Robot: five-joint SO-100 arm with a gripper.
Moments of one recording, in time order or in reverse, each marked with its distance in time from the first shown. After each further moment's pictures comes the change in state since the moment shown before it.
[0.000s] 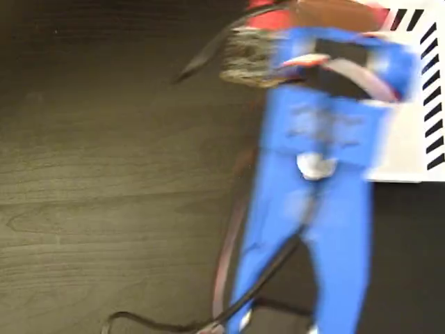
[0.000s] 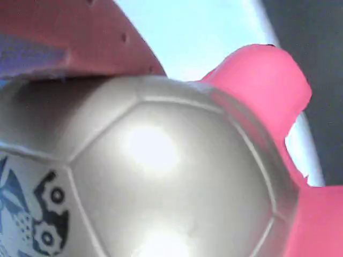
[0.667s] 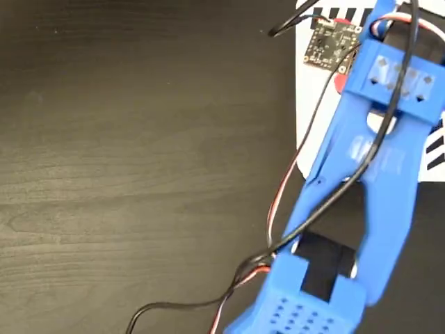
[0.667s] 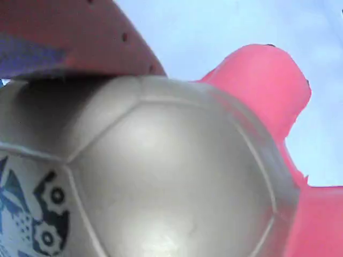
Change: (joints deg) arm 6.4 -22.4 -16.3 2.2 0.0
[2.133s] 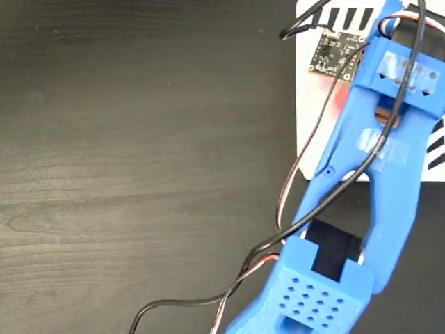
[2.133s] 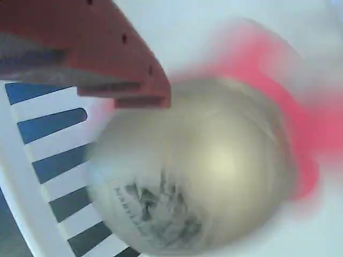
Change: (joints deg) arm 1.2 -4.8 -0.3 -0.1 -1.6
